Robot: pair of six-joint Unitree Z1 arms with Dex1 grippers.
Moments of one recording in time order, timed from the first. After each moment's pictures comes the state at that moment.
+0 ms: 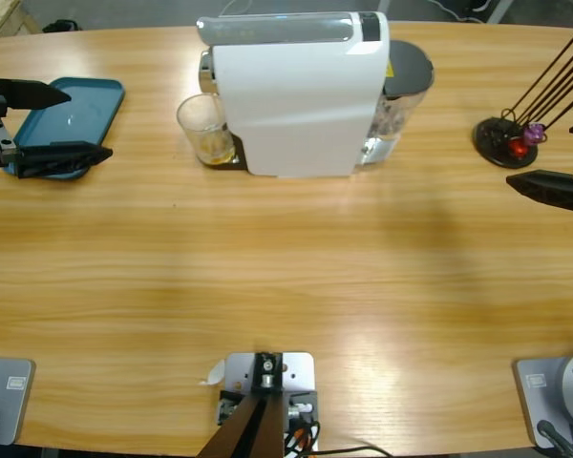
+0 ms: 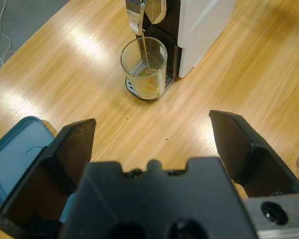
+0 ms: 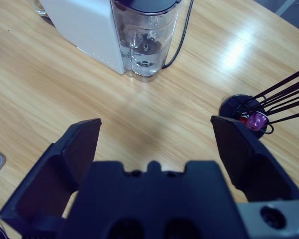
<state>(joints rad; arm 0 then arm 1) -0.52 1.22 -0.75 0.20 -0.21 0.29 0.73 0.97 -0.78 0.56 -0.17 0.05</state>
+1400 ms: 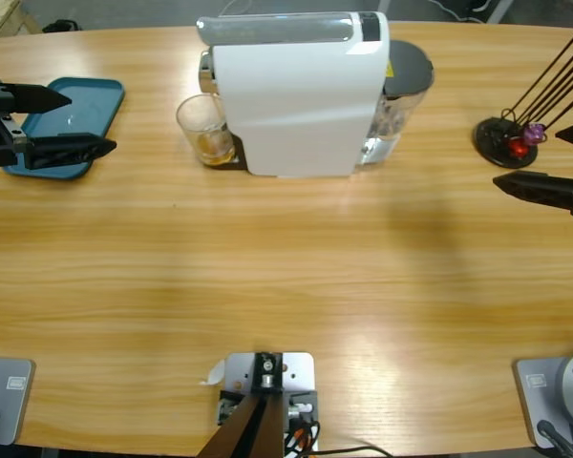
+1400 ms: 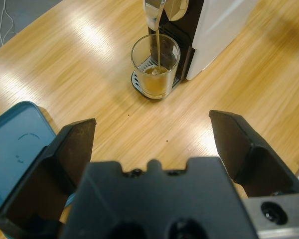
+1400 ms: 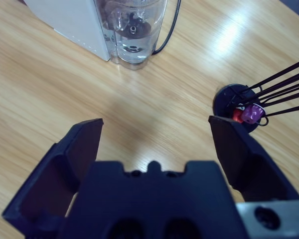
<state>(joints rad) -0.53 1.24 -0.73 0.15 -0.17 0.17 0.73 1.06 -0.79 0.57 -0.22 0.05</state>
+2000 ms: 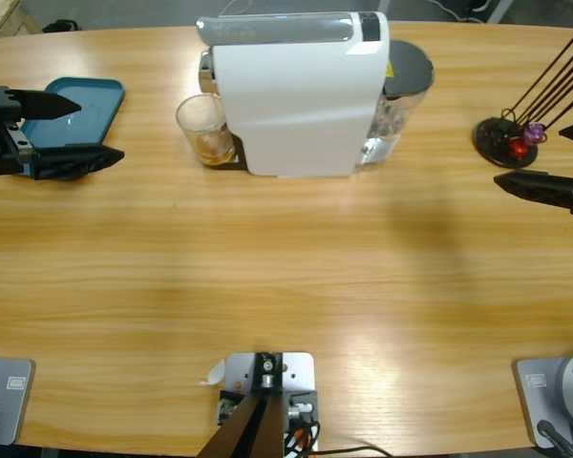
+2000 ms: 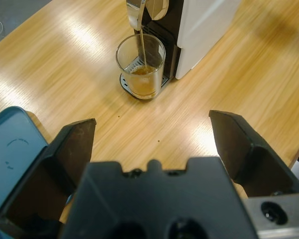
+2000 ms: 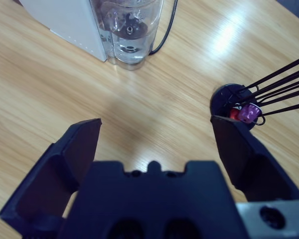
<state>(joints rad) -0.56 1.24 -0.72 0.15 -0.18 0.17 0.73 1.06 -0.79 0.57 -0.23 0.05</state>
